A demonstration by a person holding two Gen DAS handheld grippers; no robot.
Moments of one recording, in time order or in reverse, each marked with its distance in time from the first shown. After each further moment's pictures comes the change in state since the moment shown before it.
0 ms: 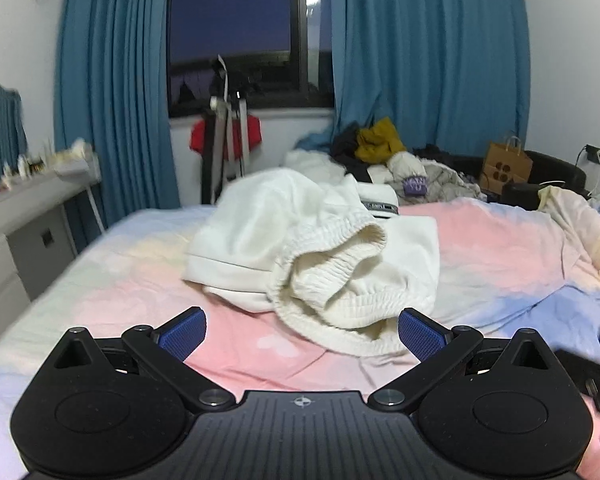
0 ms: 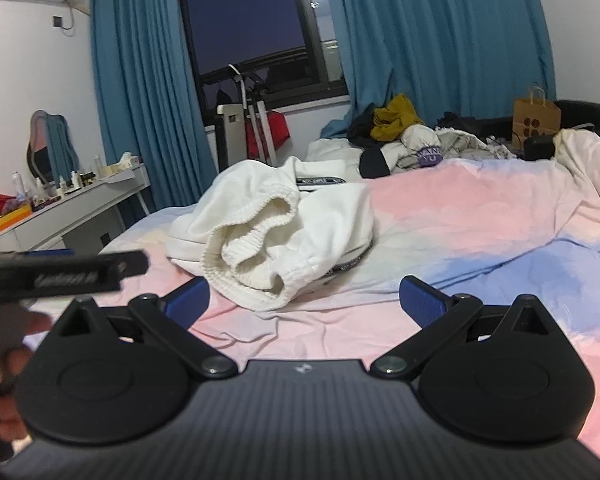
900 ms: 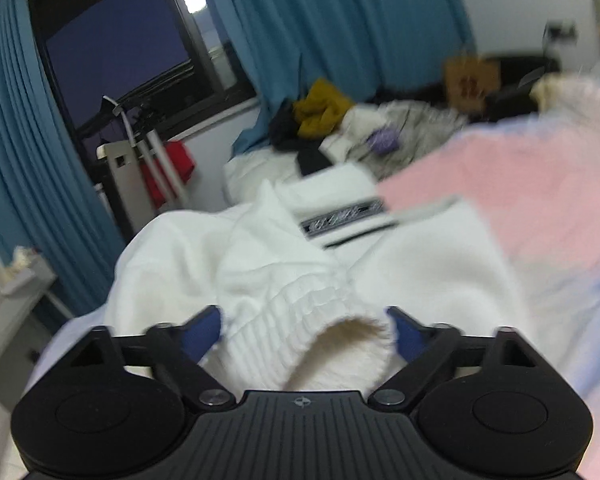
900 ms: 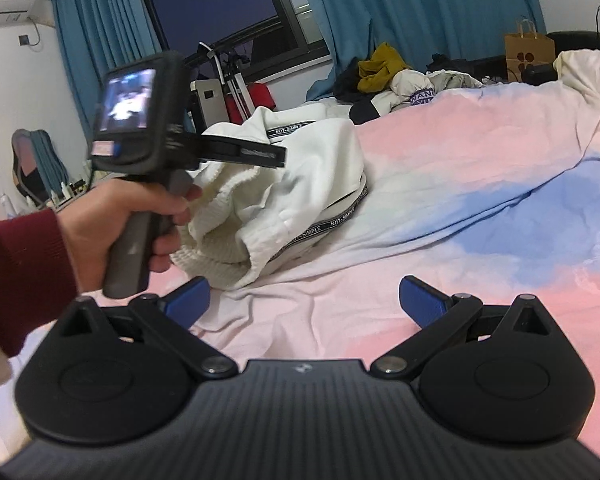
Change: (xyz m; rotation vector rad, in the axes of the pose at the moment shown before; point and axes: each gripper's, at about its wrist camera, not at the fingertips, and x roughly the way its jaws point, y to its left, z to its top) left arm 0.257 -0.094 0.052 0.409 0.025 0.025; right arm 0.080 -0.035 -0.037 0.152 0.080 0.037
